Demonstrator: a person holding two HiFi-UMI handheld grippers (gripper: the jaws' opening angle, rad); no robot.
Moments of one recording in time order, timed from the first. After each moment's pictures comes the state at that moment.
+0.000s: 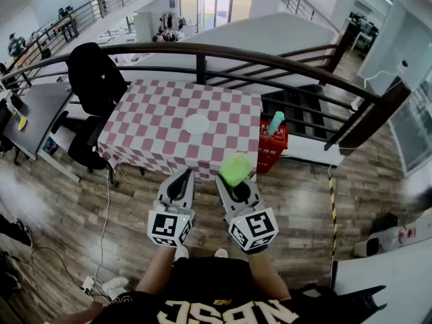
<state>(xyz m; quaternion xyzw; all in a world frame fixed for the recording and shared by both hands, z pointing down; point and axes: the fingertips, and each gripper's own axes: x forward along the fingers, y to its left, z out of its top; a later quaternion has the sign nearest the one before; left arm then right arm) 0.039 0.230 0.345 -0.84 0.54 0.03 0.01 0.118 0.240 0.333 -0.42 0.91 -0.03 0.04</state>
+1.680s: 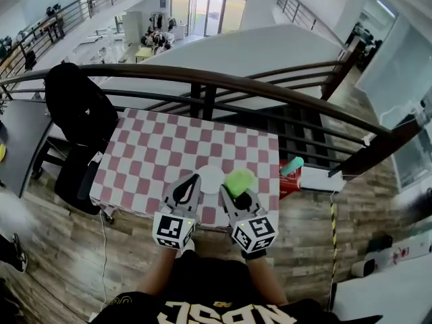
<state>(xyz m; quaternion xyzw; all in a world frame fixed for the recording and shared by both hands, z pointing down) -0.064 -0.081 0.376 -0.87 0.49 0.03 -0.01 0.016 -0.066 0.403 -0.46 0.88 -0.11 -0.01</state>
